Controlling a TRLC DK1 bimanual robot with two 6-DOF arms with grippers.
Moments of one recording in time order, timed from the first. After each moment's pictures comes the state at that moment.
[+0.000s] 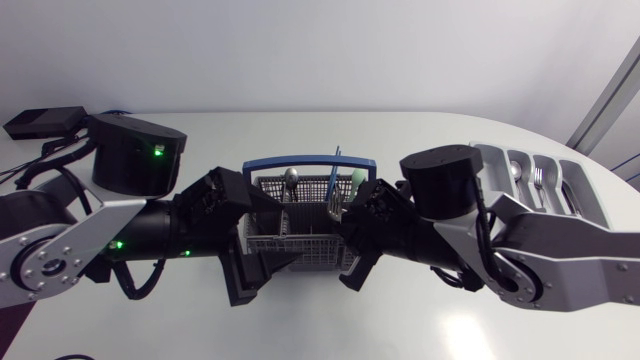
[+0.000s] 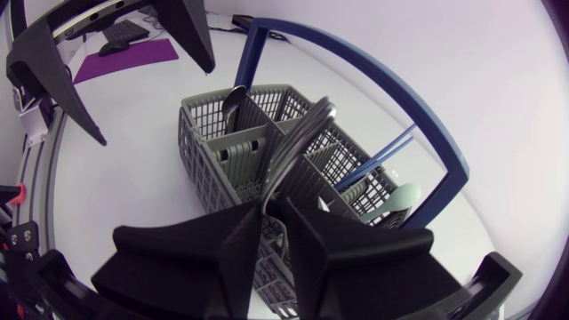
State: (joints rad) left arm -0.60 1.21 0.69 -0.12 0.39 0.50; right arm 0.69 1.39 0.62 0.18 -0.08 -0.34
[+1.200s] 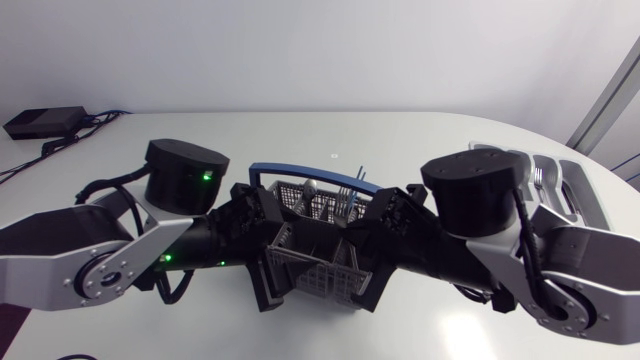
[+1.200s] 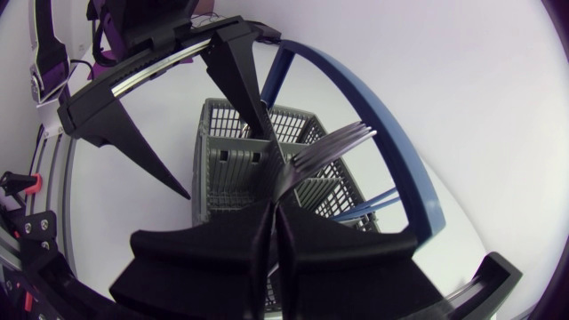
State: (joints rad) left arm -0.68 1.36 0.67 0.03 0.28 0.50; right arm 0.75 1.22 0.58 0.08 -0.06 -0.35
